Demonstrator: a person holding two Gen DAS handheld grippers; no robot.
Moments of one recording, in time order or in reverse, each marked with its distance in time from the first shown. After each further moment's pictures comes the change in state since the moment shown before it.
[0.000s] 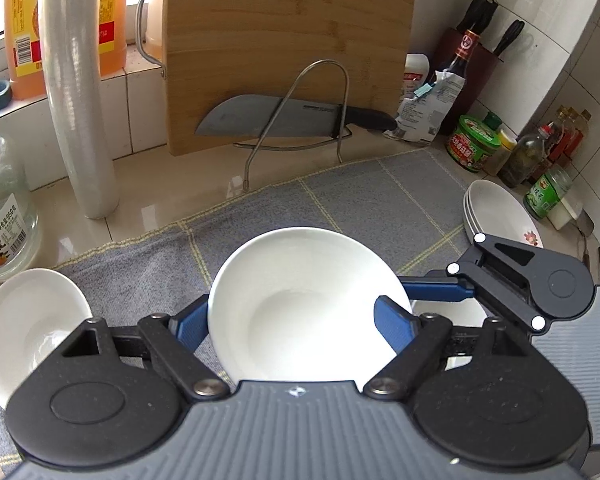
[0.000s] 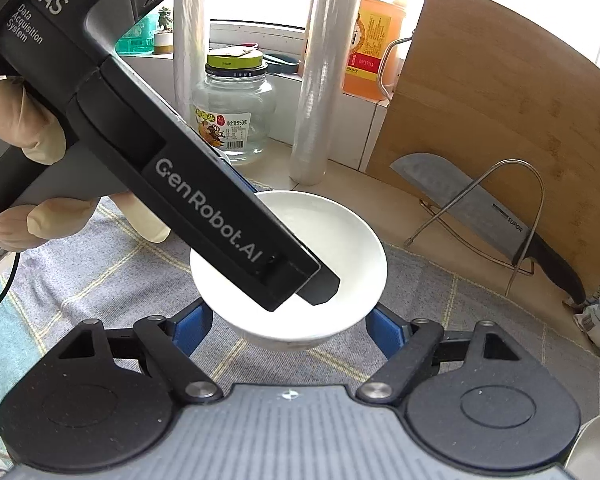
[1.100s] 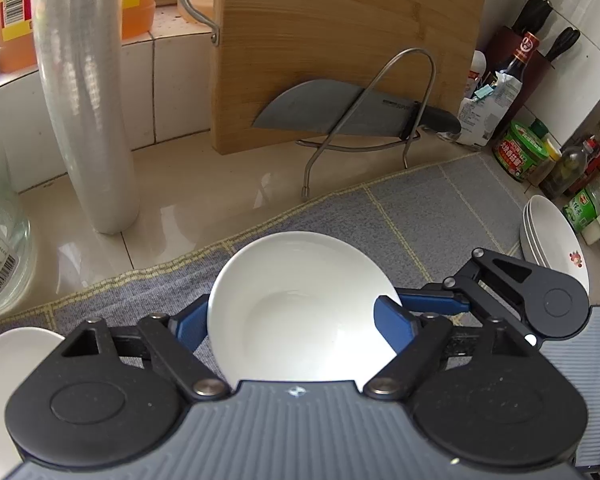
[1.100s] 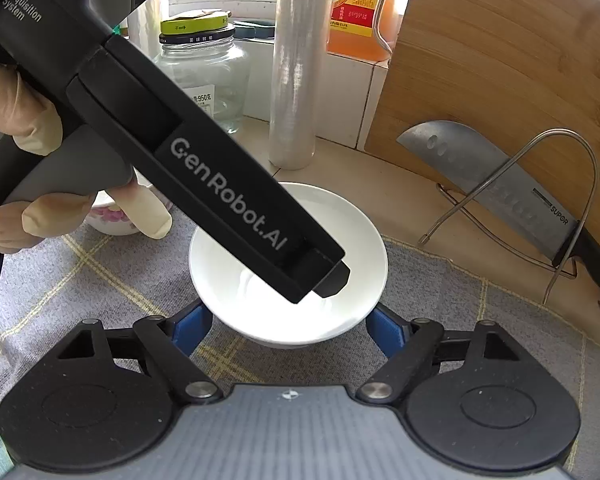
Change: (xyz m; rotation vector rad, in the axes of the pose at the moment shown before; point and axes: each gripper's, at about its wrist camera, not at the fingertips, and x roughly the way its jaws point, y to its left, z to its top) left arm 0.062 0.063 0.032 -0.045 0.058 0.013; right arm 0.087 -0.027 0.023 0.044 0.060 0.021
